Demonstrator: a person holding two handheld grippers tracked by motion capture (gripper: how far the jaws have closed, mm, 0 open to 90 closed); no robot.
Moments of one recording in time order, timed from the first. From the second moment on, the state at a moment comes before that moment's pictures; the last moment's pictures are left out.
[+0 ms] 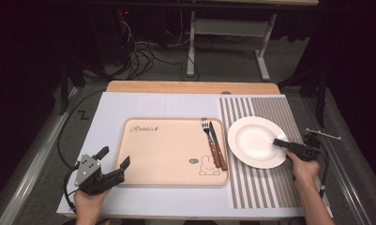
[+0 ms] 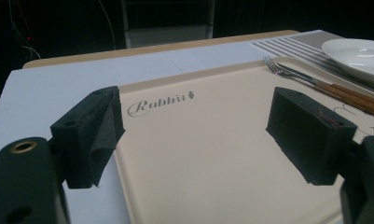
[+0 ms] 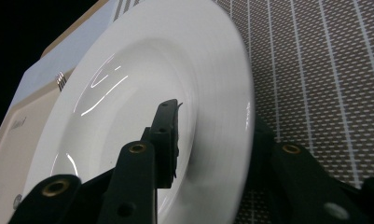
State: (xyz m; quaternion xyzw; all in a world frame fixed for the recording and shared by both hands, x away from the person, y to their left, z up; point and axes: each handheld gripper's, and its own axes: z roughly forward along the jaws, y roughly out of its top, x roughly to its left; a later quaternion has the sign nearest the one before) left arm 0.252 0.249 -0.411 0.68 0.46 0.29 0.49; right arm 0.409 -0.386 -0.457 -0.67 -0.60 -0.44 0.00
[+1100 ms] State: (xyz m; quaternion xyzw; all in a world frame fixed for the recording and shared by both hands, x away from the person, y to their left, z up) left arm 0.253 0.249 -0.411 0.68 0.46 0.30 0.49; right arm 0.420 -0.376 -0.444 -0.65 -0.59 -0.48 0.04
